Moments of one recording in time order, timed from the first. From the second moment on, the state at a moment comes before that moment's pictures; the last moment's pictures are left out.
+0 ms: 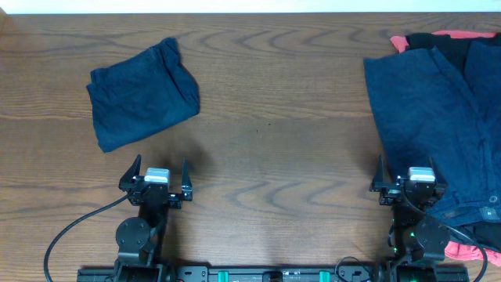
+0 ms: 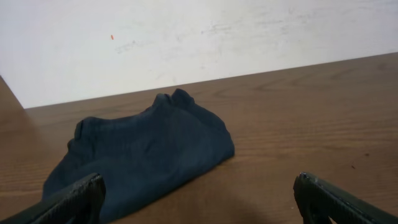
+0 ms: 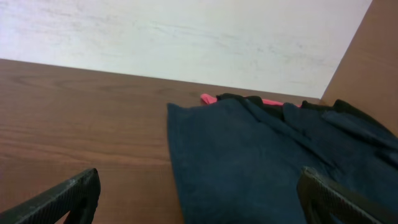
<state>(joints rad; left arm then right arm) -0.10 0.01 0.01 -0.11 -0.03 0.11 -0.07 0.01 0.01 -0.07 0.04 -0.14</state>
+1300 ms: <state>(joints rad) -0.10 0.27 0.23 -0.29 -0.05 -0.07 -0.07 0.41 0.32 -0.30 0.12 -0.03</state>
